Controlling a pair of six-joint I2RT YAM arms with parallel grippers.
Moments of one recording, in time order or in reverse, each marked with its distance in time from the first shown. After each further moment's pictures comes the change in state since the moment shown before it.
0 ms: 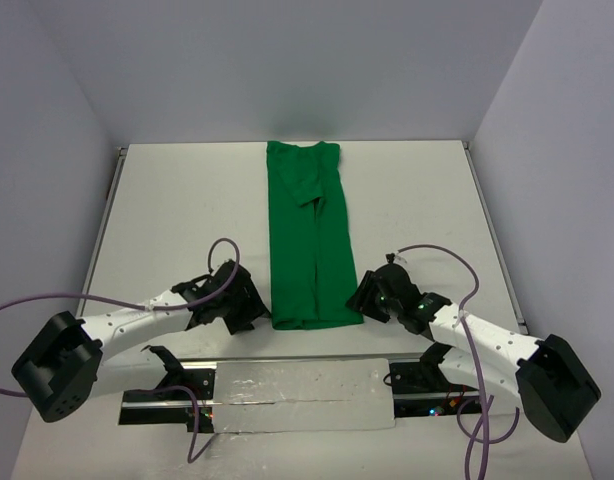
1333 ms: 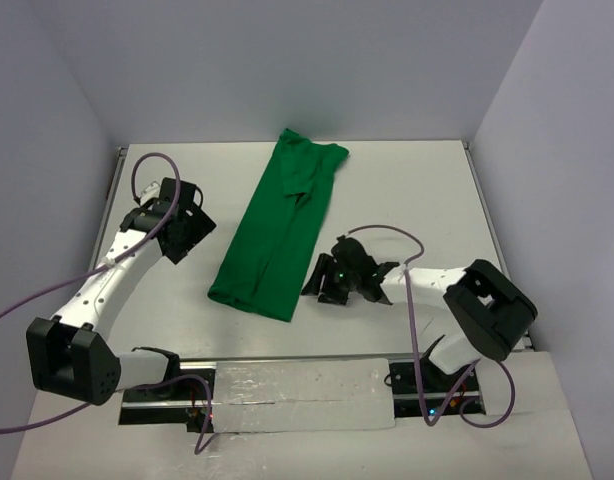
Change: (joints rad) left arm 0.504 0.110 0.612 -0.456 -0.333 0.245; right arm 0.060 0.531 0.301 0.245 -0.224 0.030
